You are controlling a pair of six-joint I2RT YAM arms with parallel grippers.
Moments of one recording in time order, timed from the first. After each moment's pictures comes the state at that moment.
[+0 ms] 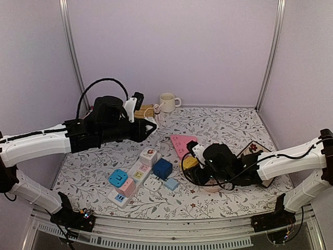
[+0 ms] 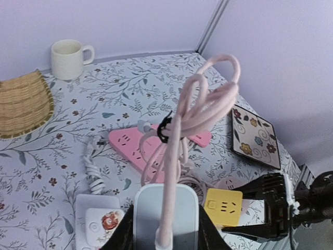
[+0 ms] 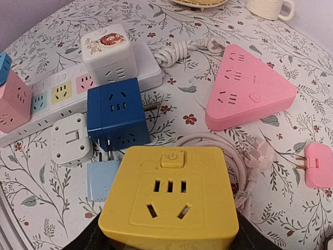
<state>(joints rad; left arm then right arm) -0.92 1.32 1.05 -0.14 -0.12 -0.42 1.12 1.44 0.73 0.03 0.32 0.26</state>
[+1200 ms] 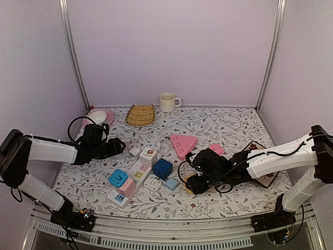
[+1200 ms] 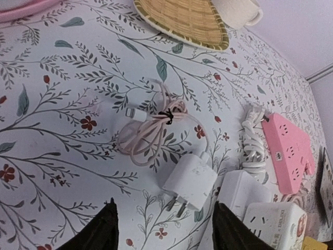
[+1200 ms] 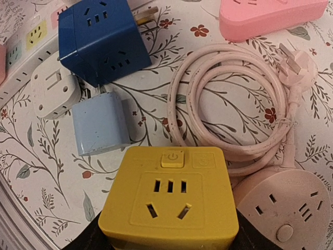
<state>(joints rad) -0.42 1.43 0.56 0.21 -0.01 -0.63 1.15 1.55 0.83 -0.29 0.20 0.51</state>
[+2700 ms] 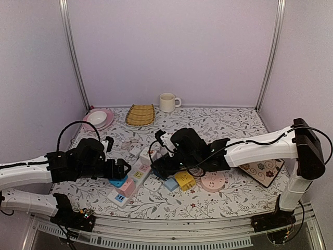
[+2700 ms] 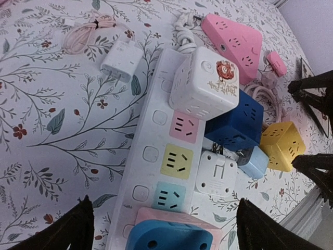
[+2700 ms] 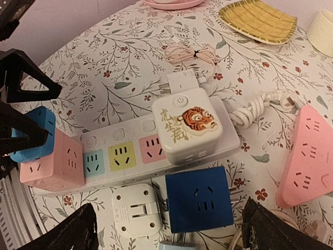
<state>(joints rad) -0.90 0.93 0.54 -0.38 -0.19 -0.72 1.13 1.76 1.16 -0.05 0.16 0.28</state>
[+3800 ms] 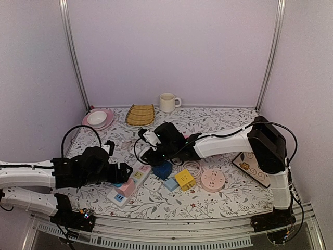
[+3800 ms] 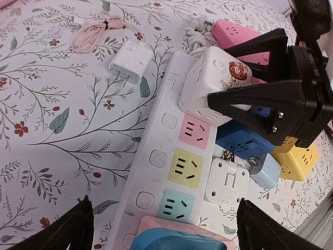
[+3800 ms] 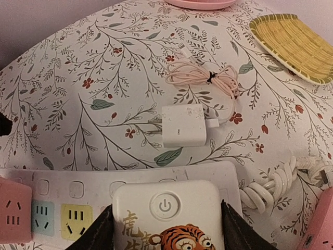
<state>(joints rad) -0.99 0.96 0.46 -0.27 -0.34 -0.79 1.03 2.16 1.52 0.00 0.00 0.05</state>
